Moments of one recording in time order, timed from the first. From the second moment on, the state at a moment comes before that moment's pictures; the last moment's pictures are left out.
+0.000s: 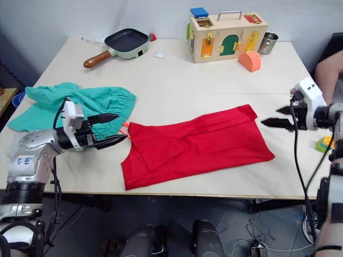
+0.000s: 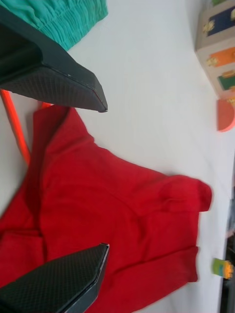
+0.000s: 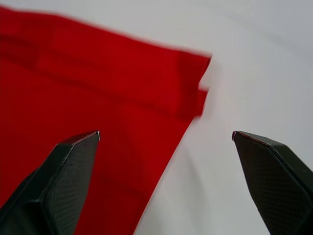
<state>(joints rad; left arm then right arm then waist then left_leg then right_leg) -0.60 0.68 0.07 0.34 -0.38 0.17 -1.11 -0.82 -1.00 -0.06 0.63 0.09 0.67 1.33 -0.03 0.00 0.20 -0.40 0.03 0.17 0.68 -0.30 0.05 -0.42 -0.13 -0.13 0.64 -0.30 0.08</state>
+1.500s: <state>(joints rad) -1.01 0.44 -0.06 1.10 -0.03 0.02 -1.09 -0.21 -0.82 -0.21 -0.18 0.31 1.01 0.70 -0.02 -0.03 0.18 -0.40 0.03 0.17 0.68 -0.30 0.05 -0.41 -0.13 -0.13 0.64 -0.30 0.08</state>
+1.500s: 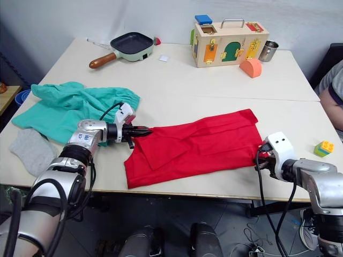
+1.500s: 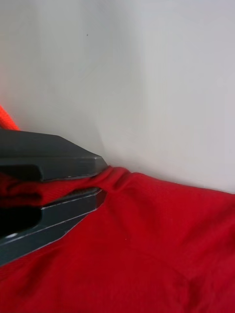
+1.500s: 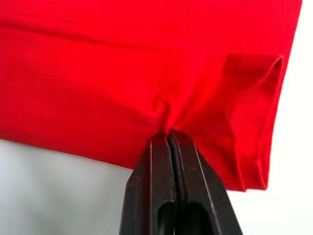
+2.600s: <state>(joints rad) -0.37 0.53 0.03 -0.11 -0.34 0.70 -0.91 -0.91 -0.83 0.03 0.97 0.04 0.22 1.02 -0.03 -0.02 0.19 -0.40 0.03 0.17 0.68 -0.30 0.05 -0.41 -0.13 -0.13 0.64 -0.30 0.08</state>
